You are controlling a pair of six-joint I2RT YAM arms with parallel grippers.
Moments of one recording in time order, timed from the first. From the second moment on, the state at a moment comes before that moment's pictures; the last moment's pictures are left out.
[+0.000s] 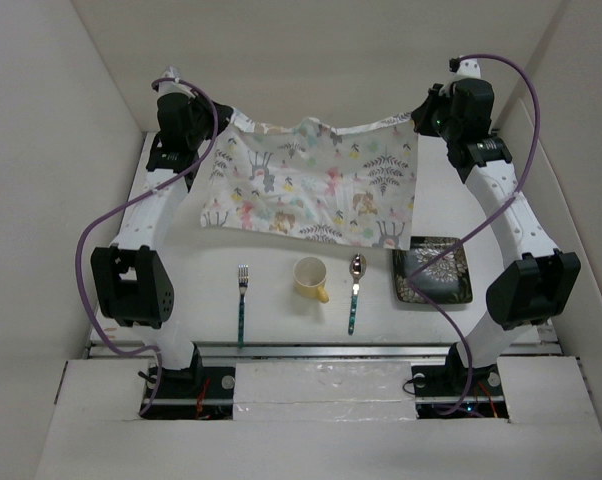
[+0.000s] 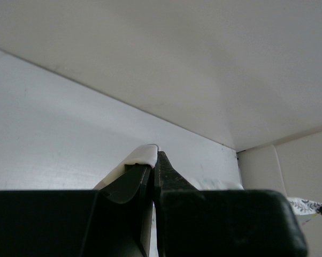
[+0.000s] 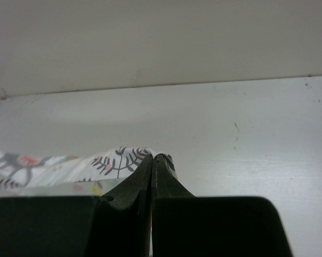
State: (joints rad) left arm -0.10 1.59 1.43 0.03 0.11 -0.77; right arm 0.14 1.59 1.62 -0.25 -0.03 0.27
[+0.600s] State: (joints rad) left arm 0.05 1.57 1.08 0.36 0.30 -0.91; right arm 0.03 1.56 1.34 -0.03 -0.23 0.34
